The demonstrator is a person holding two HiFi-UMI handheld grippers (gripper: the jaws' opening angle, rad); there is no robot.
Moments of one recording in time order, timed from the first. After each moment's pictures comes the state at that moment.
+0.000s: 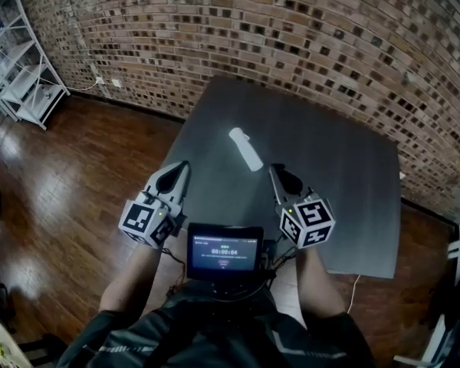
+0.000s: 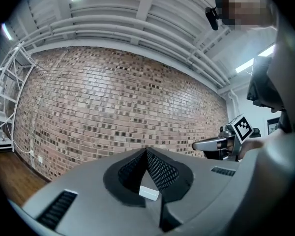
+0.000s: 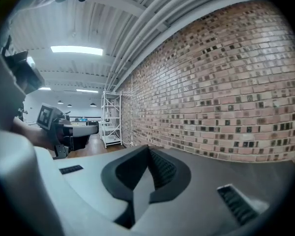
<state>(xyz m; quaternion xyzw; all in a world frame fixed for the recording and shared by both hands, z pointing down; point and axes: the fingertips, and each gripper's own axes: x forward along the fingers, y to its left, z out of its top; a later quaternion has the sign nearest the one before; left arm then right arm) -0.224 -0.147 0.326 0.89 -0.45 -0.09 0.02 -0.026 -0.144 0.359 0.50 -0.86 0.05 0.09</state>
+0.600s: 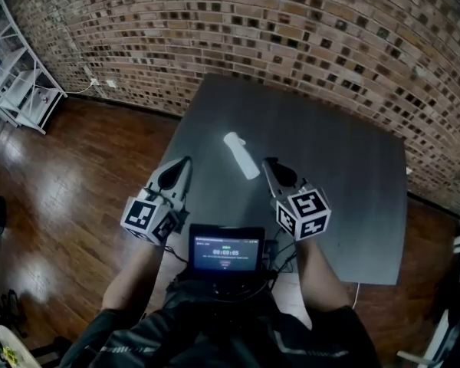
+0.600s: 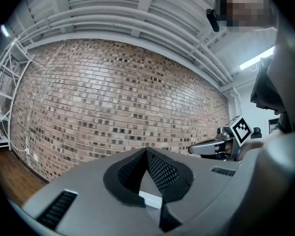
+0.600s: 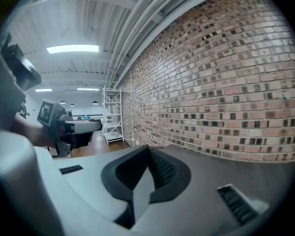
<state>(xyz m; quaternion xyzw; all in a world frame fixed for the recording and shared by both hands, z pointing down) -0.182 -0.227 0.332 0.89 -0.45 -0.07 0.03 -0.006 -0.226 0.379 0.48 -0.87 0.08 0.11</state>
